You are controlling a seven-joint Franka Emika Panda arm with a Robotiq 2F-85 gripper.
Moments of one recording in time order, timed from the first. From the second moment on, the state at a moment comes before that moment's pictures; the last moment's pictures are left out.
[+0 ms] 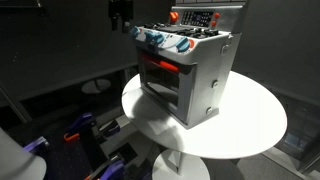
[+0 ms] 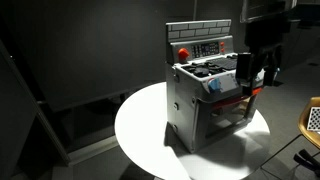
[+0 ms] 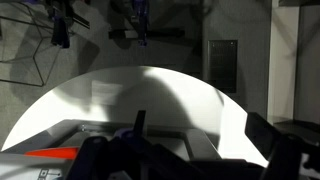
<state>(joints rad) 0.12 -0.12 0.26 -2.22 0.08 1.89 0.40</state>
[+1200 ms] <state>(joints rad) 0.11 -0.13 0.20 -2.14 0.05 1.98 0.44</state>
